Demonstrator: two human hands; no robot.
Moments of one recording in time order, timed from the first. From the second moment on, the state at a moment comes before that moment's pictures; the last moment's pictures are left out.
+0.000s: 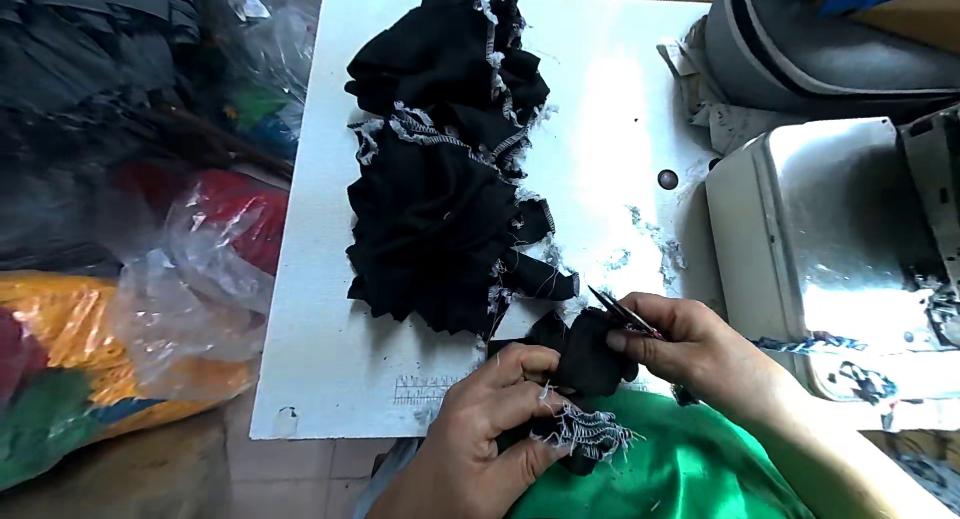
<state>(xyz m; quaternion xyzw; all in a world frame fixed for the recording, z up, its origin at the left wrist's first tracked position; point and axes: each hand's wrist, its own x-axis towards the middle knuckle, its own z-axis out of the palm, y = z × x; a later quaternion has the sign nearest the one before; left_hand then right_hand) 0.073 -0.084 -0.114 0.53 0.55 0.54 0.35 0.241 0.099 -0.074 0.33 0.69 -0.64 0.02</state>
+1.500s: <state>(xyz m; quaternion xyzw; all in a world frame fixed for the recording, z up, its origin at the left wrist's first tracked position) 0.073 -0.070 -0.108 0.36 0.56 0.64 0.39 0.286 0.090 -0.053 0.29 0.65 -0.69 -0.08</state>
